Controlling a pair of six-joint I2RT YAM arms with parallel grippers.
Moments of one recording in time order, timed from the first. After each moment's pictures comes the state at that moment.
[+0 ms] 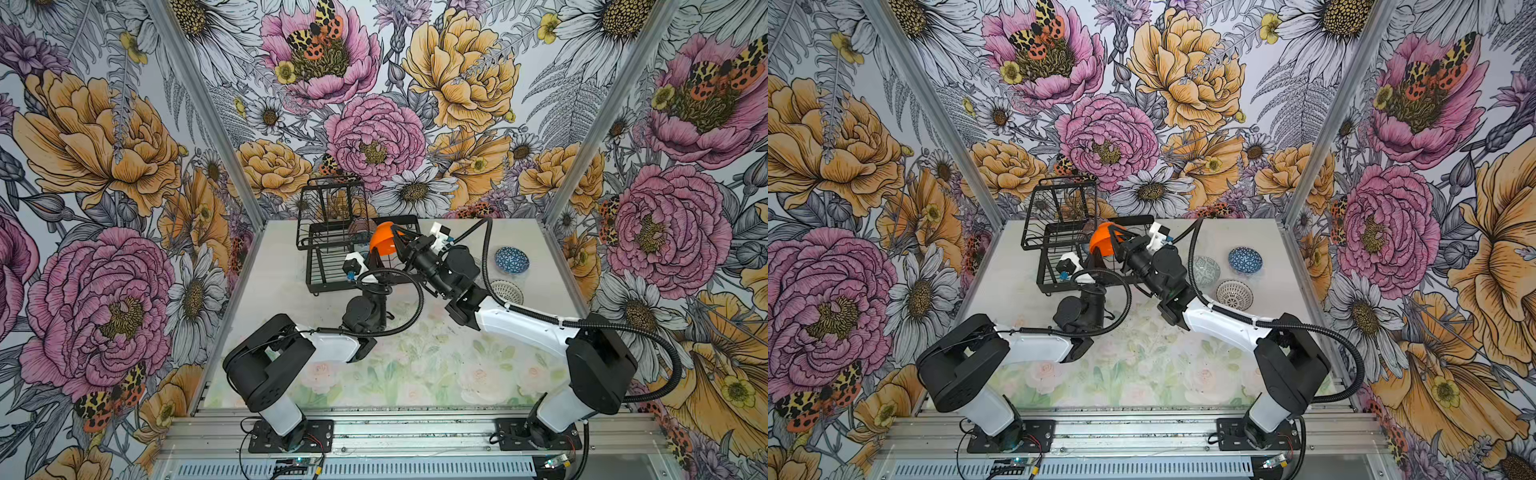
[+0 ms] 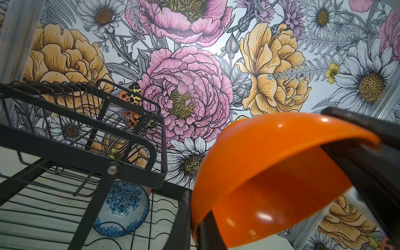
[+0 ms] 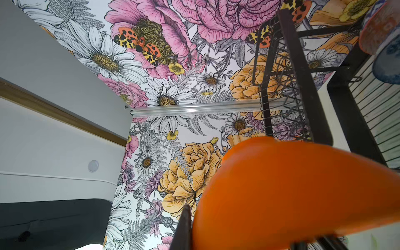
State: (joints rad) left arm -0.81 1.63 0.65 1.37 -0.79 -0.20; right arm 0.76 1.60 1.08 0.76 0.02 1.69
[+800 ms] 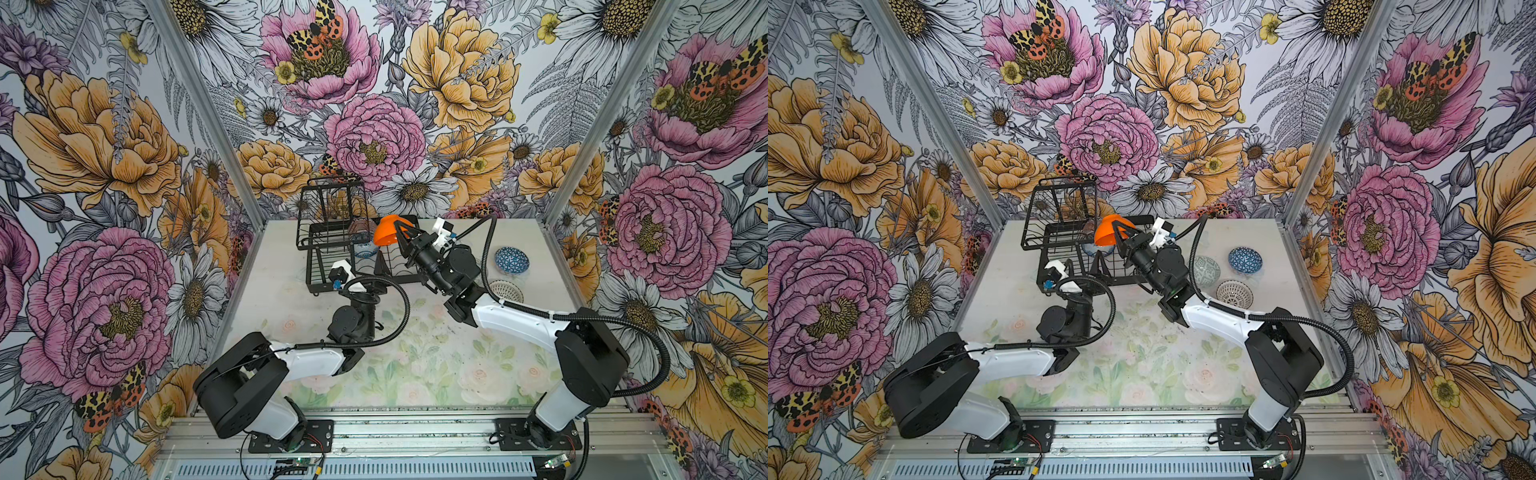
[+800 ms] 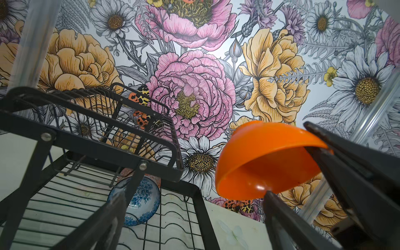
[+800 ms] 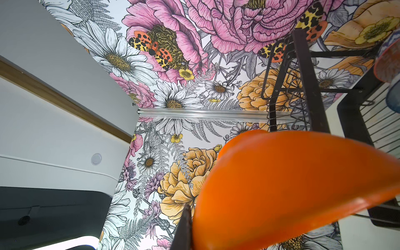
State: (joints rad) left arm -0.81 1.38 0.52 1.20 -0.79 -0.25; right arm 0.71 1.65 1.07 0.87 0.00 1.62
